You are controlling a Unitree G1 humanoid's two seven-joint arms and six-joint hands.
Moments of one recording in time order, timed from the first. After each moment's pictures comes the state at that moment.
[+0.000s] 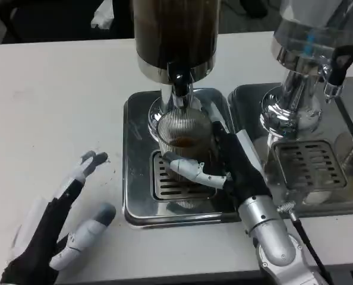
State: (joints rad) left arm 0.15 0.34 0.06 0.56 0.26 -0.91 0.01; right arm -0.39 0.04 0.16 0.84 -0.22 -0.47 -0.09
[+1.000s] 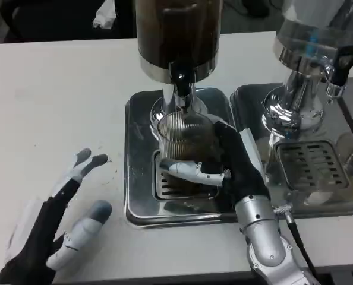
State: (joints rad) left arm 0.16 0.34 0.06 0.54 0.24 -0.91 0.02; right arm -0.42 0.06 0.17 0.89 -0.26 -0.48 -0.26
